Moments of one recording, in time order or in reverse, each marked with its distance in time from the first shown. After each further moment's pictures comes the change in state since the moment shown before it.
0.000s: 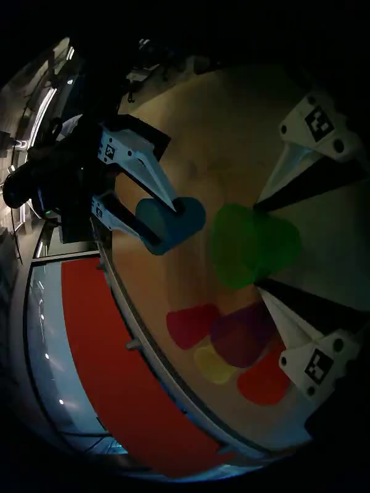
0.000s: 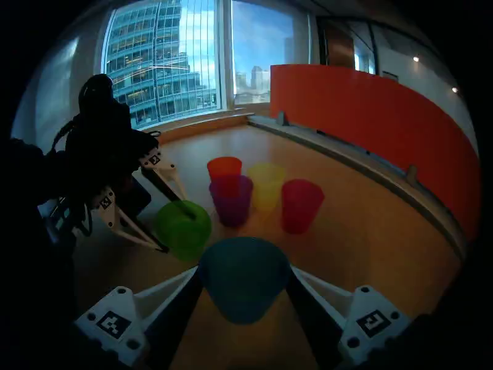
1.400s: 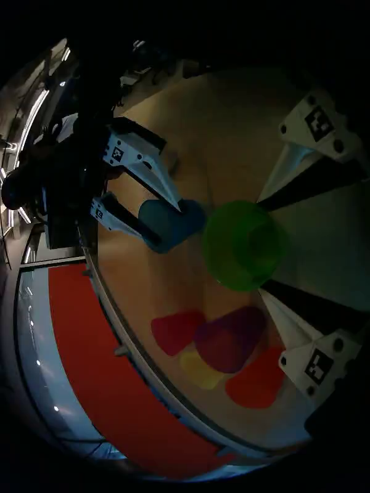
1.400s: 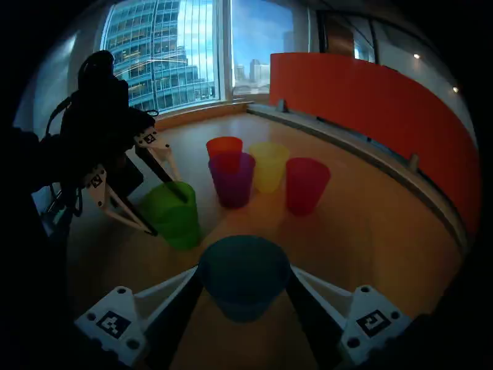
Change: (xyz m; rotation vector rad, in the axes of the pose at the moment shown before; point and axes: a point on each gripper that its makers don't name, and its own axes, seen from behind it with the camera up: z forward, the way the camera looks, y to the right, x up) left arm -0.017 0.005 -0.006 -0.029 -0.079 0.013; right arm -0.031 -0.005 0.013 -0.013 -0.041 -0.002
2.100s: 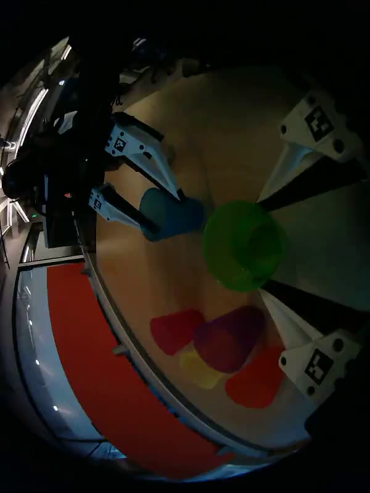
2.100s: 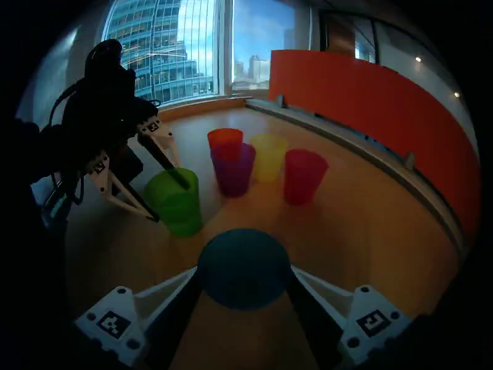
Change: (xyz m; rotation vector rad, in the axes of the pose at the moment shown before) left arm -0.001 0.000 0.001 0.009 -0.011 0.000; right arm -0.014 -0.002 -0.009 -0.026 -0.028 -0.021
